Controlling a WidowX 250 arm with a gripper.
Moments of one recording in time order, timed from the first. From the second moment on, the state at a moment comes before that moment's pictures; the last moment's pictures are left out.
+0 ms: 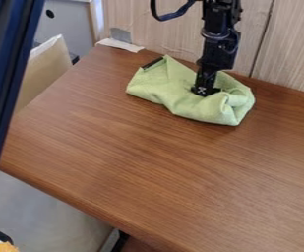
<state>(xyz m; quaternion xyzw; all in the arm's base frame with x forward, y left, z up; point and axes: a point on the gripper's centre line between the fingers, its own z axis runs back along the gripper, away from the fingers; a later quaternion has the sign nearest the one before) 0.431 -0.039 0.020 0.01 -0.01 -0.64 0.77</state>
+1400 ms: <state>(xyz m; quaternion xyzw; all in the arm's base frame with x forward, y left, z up) 0.290 0.015 0.039 -0.01 -0.04 -0.64 0.77</state>
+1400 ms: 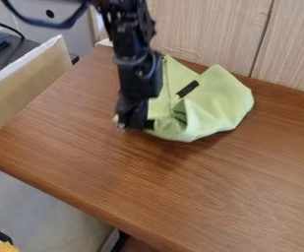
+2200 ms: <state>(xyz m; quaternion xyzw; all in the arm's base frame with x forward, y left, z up) 0.271 0.012 0.017 -0.02 0.00 -0.64 0.77</state>
